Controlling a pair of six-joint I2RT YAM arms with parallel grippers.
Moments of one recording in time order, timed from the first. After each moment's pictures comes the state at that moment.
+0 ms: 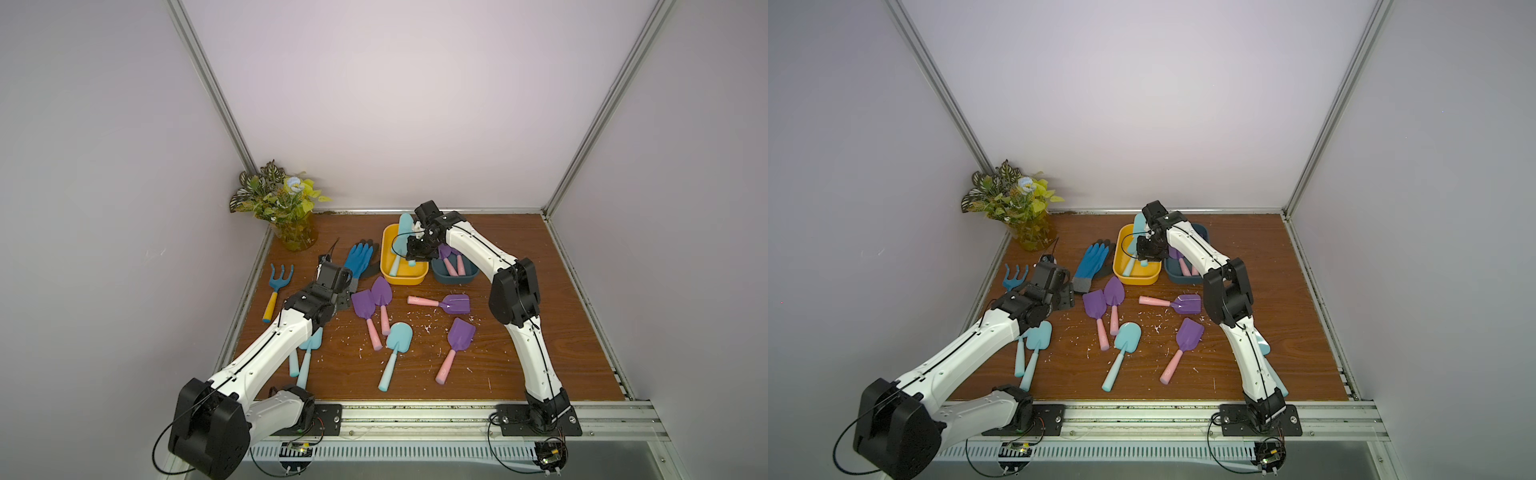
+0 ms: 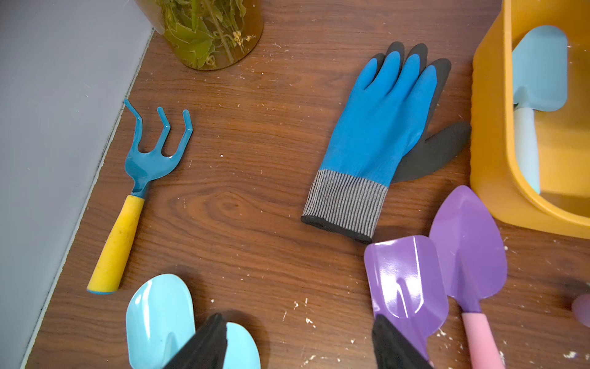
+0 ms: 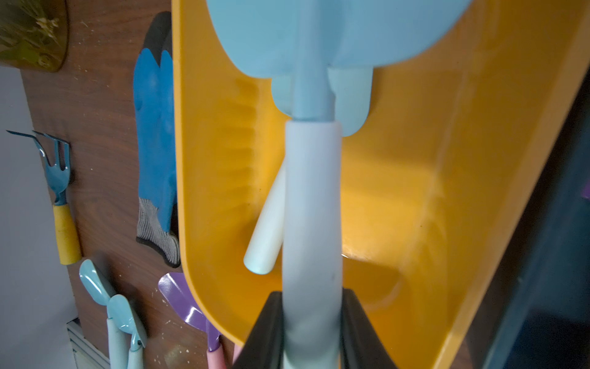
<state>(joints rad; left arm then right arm) -0.38 1.15 0.81 -0.58 -0.41 -0.40 0.55 2.37 2.23 -1.00 -0.21 0.51</state>
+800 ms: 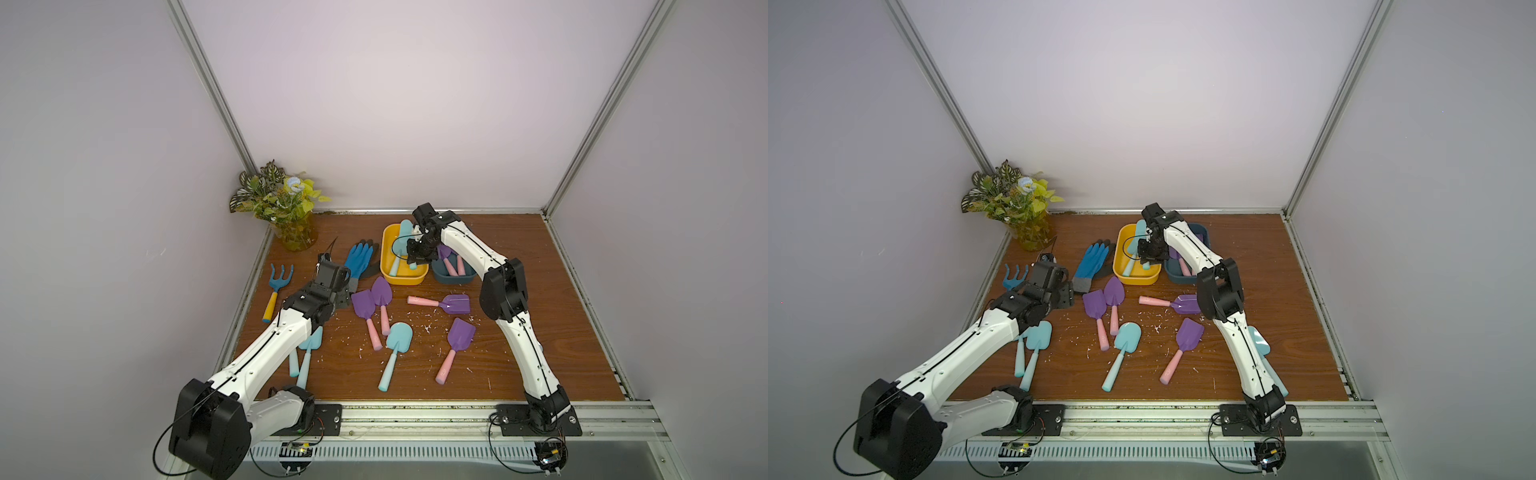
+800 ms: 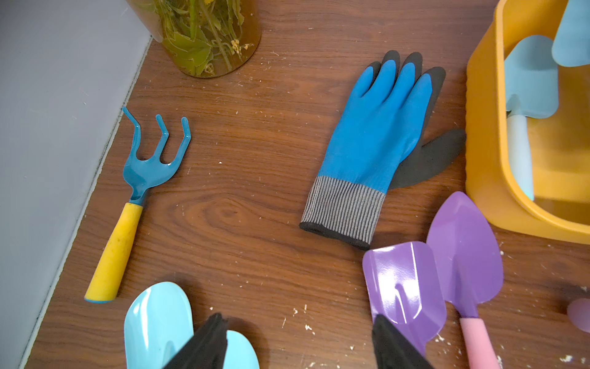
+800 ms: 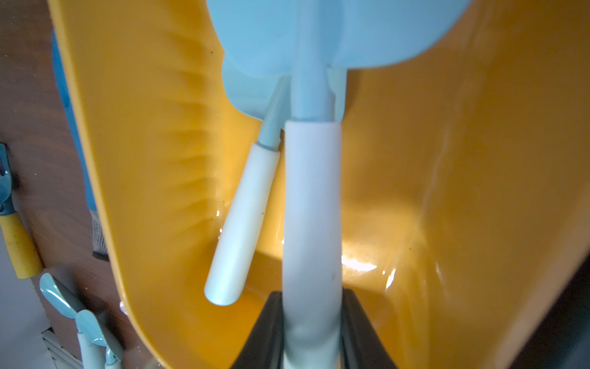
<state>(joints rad) -0.36 1.15 0.80 -0.56 -0.39 -0.39 0.54 2.50 2.39 -1.11 -0.21 0.49</state>
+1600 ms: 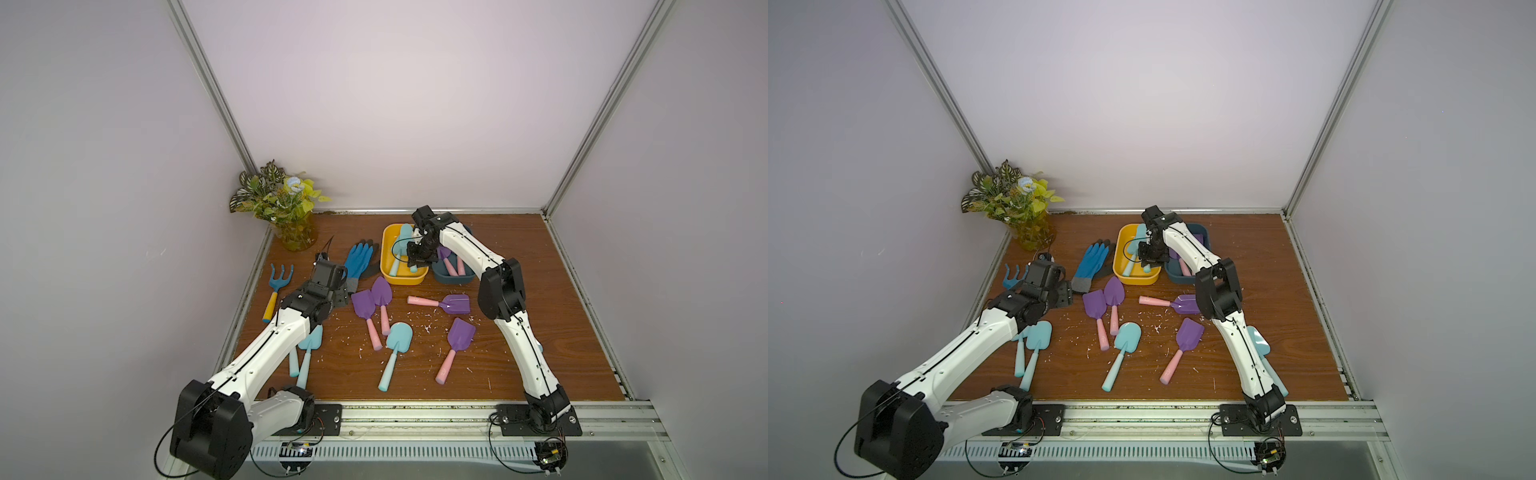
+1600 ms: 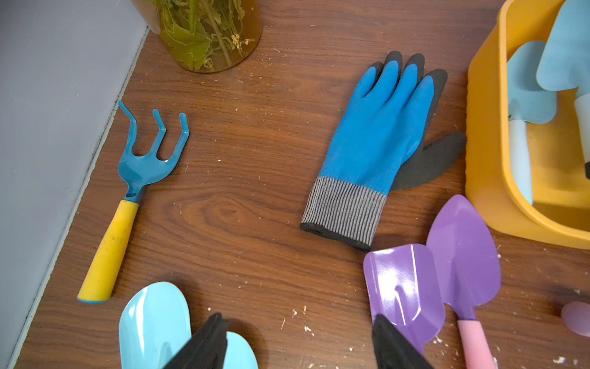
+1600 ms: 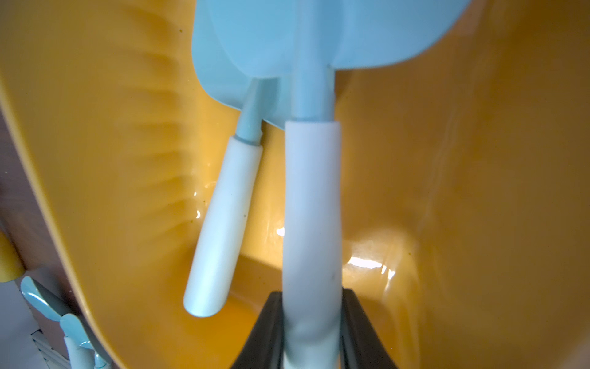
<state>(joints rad) -0.33 1.15 0.80 -0.55 -0.36 -0.39 0.54 2.53 2.40 -1.13 -0.21 0.49</state>
